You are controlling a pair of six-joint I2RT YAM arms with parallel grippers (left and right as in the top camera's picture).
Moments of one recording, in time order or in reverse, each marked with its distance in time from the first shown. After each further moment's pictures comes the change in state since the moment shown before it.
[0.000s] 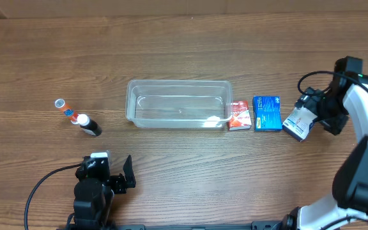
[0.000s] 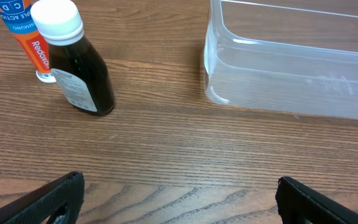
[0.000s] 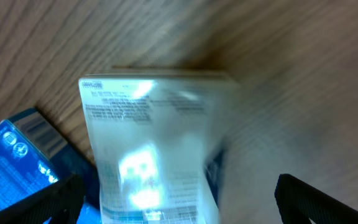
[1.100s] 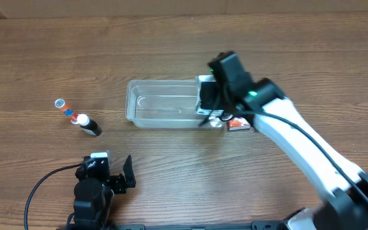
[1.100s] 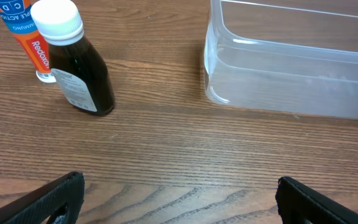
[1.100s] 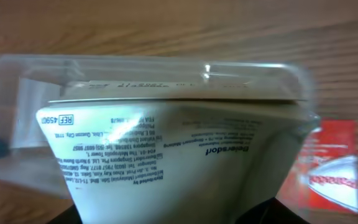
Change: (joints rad) left arm 0.000 0.000 0.000 0.000 0.000 0.000; right arm 0.848 -0.143 0.112 0.163 0.050 0.166
